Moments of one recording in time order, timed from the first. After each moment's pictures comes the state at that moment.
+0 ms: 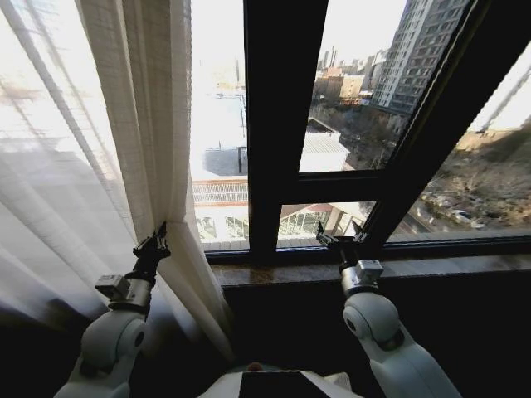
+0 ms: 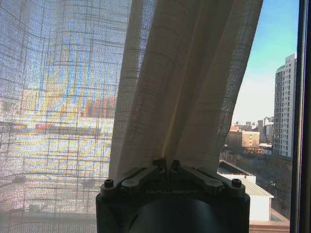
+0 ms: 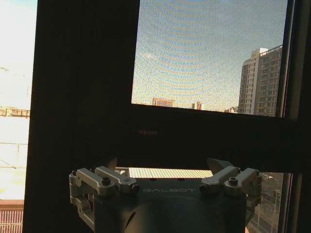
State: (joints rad) left arm 1.56 -1.24 -0.71 -2.35 -0.42 0.22 -0.12; right arm -1.40 1.11 0.44 2.26 0.33 -0.29 0.45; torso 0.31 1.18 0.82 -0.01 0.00
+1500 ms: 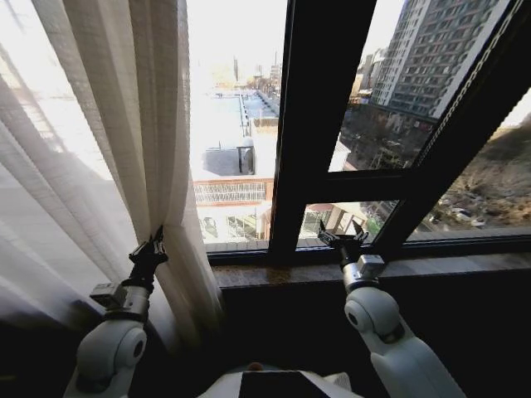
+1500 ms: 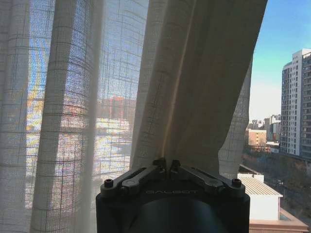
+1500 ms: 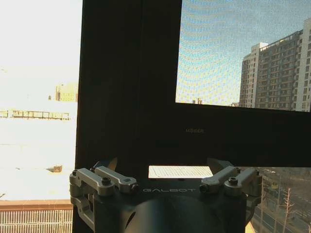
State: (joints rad) left arm 1.60 -1.28 -0.72 -2.38 -0.39 0.21 -0.11; right arm -1.38 1.11 0.43 2.24 0.34 -0.29 0.45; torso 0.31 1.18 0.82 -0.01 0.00
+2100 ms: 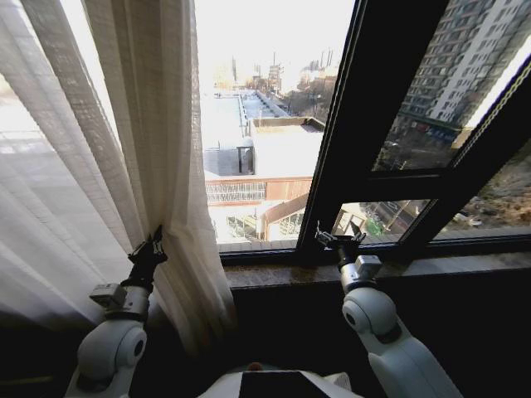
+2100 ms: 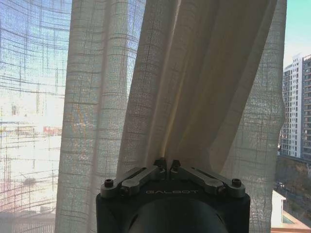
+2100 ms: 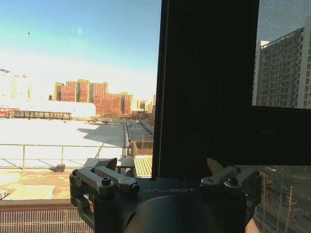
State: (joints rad) left arm 1.60 -1.28 -0.73 -2.37 -0.39 0.20 -0.11; right arm -1.37 1.12 0.41 2.24 0.34 -0.29 0.45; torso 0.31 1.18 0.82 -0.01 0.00
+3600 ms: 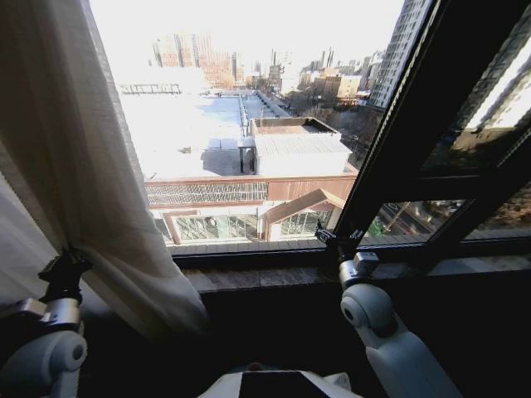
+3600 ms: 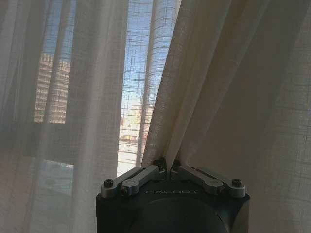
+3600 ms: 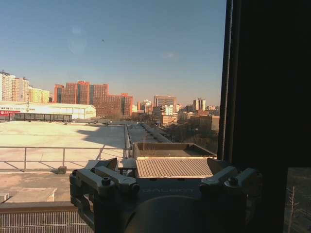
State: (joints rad) left arm 1.61 -1.35 -1.25 -2.22 -0.54 0.17 -0.12; right arm -1.33 1.12 0.40 2.21 0.36 -0.28 0.45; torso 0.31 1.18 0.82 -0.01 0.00
